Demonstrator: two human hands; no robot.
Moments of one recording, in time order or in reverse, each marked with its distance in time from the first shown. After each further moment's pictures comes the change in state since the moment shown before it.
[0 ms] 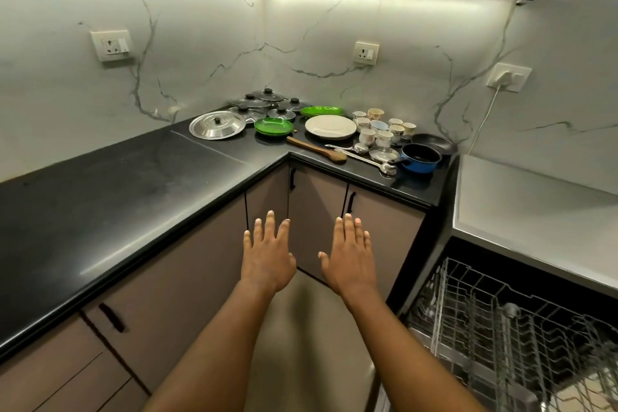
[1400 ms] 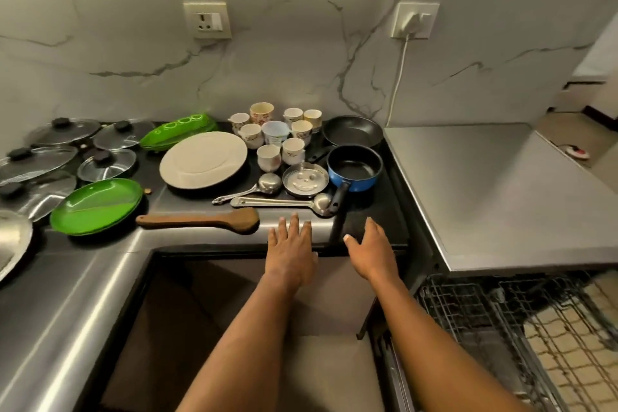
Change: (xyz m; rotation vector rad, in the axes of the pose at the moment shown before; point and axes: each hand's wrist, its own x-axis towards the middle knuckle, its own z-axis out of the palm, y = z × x) left_hand 0.456 0.164 0.114 0.131 -0.360 0.601; right_hand 0.358 0.195 0.060 0.472 0.112 0.872
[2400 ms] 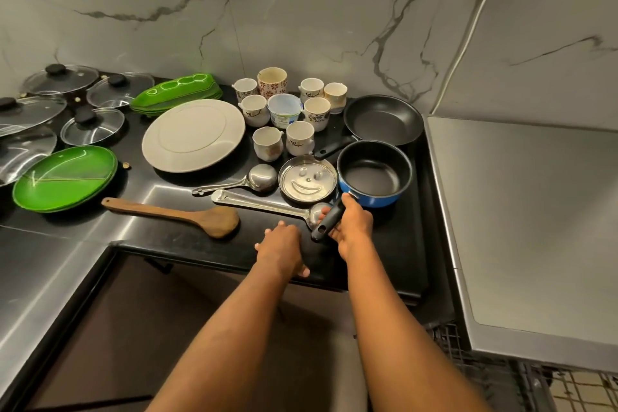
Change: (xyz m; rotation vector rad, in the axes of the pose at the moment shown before) left_hand 0.131 0.002 0.030 -0.166 -0.248 -0.292; right_hand 0.171 -0.034 0.041 1.112 -0.196 0.599
